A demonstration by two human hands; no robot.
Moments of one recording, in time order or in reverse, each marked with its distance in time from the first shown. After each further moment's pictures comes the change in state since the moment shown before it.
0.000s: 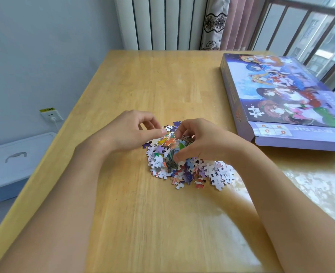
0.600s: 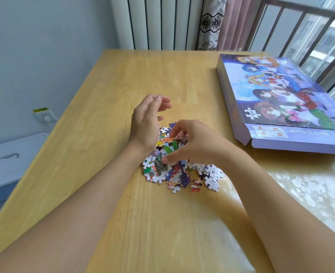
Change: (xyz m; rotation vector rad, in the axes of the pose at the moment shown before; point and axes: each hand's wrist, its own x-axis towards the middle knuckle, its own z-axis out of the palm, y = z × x) left_hand 0.038 0.024 0.061 -0.744 0.511 0.115; right_hand 0.004 -0.002 0.006 -0.052 0.091 0.010
